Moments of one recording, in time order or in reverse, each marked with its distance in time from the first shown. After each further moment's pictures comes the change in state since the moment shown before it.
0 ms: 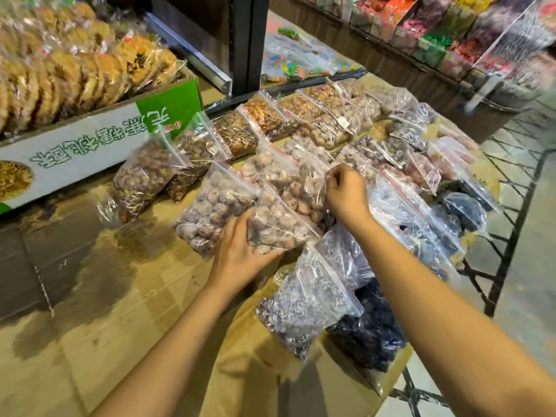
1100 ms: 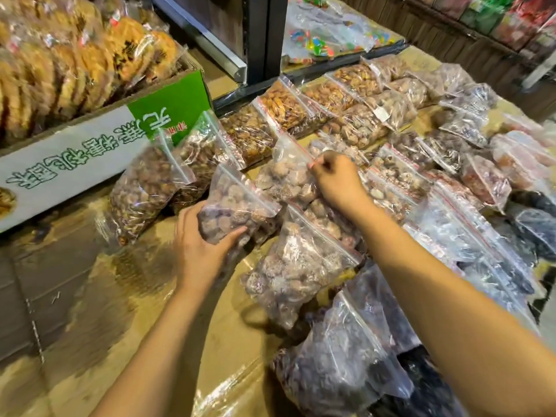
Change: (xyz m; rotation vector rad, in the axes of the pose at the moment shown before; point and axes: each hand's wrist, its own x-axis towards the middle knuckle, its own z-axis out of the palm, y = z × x) left_hand 0.077 -0.064 -0.032 -0.051 0.422 -0.034; right_hand 0.081 -0.027 0.068 0.126 -0.255 -0.017
